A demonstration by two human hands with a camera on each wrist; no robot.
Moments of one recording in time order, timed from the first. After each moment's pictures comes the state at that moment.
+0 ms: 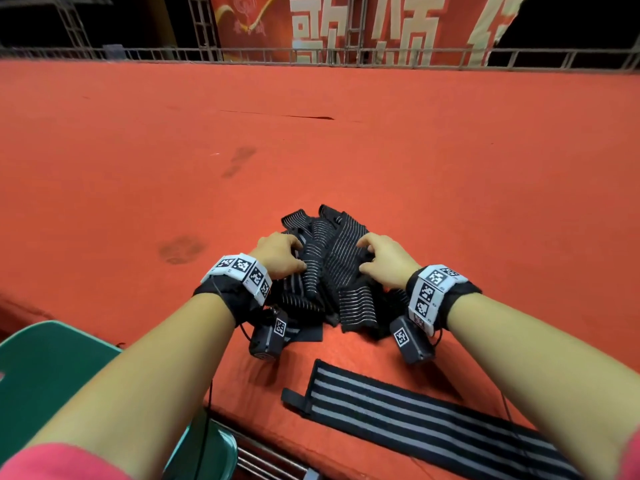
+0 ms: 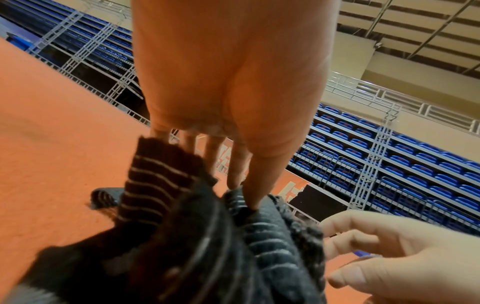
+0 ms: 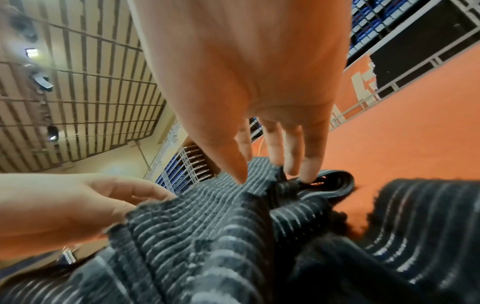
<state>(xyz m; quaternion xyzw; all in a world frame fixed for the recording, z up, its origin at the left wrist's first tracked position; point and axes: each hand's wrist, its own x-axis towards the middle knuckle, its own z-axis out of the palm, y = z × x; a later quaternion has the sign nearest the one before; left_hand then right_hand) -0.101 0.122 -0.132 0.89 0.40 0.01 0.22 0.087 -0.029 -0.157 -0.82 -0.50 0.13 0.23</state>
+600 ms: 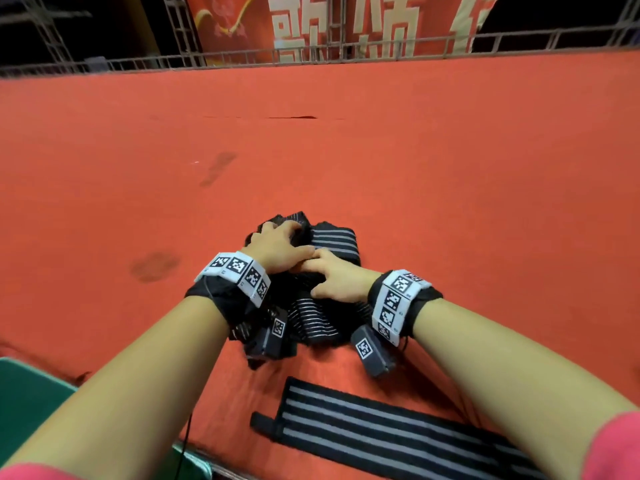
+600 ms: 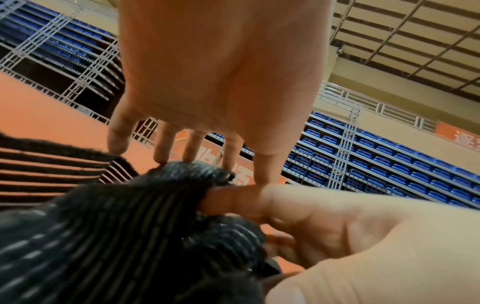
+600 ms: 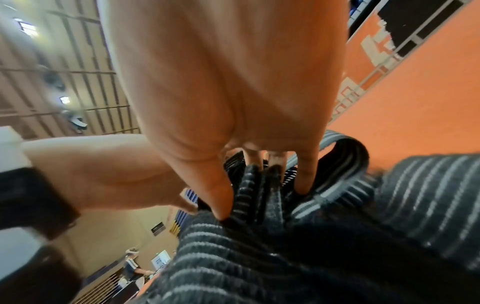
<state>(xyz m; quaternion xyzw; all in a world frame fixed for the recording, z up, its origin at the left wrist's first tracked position) -0.043 0.104 -0.119 0.88 0.43 0.01 0.18 0.076 -0.015 -0.167 -0.69 -0.63 0.28 0.23</state>
